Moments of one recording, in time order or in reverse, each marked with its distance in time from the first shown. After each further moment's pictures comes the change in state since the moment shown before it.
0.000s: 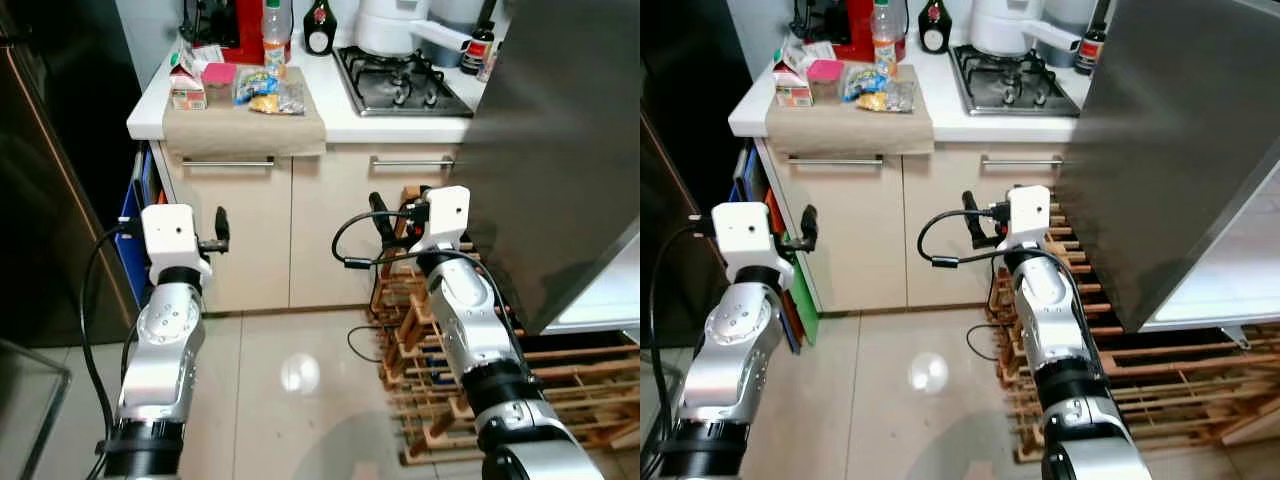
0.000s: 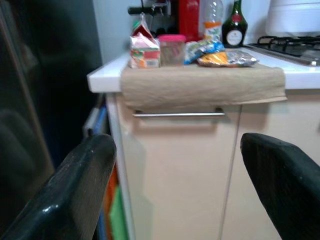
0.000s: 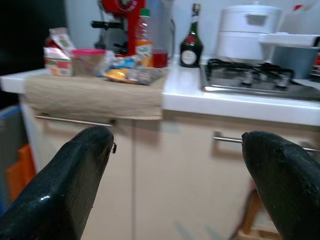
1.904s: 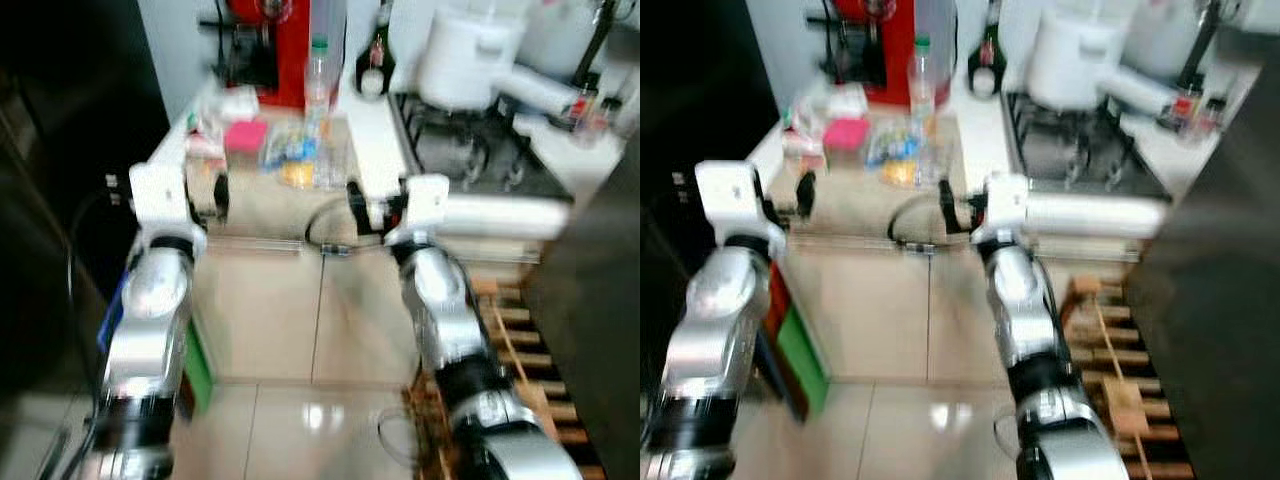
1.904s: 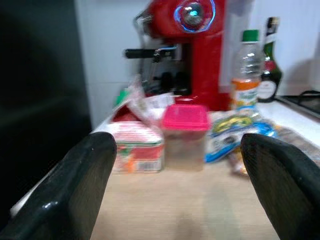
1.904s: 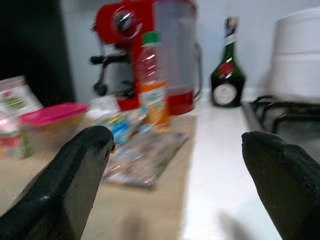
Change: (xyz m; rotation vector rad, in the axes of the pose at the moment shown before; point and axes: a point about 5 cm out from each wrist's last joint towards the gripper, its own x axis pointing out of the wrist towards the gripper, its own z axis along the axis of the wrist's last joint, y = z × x) left arm 0.014 -0.004 0.037 -0.054 -0.099 -0.075; right arm 0.013 0.020 0.020 0.061 -0.101 0.000
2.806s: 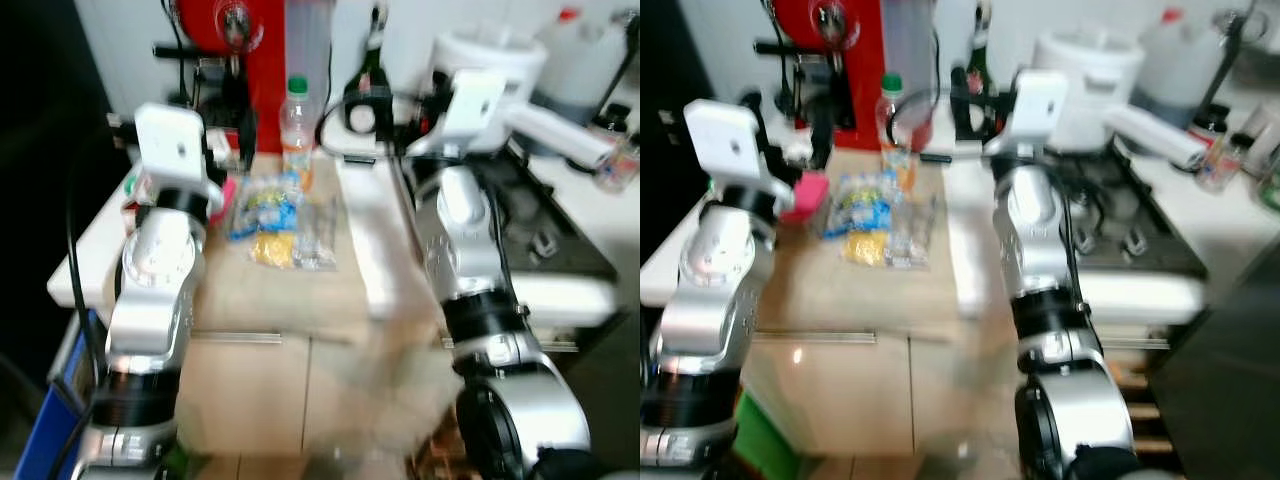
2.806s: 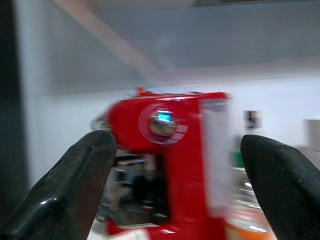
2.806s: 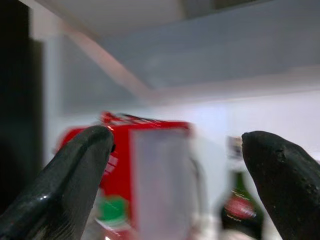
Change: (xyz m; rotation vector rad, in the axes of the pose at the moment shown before) left arm 0.010 -0.013 0.072 0.038 -0.310 -0.111; right arm 0.048 0.013 0.105 0.054 -0.326 0.032
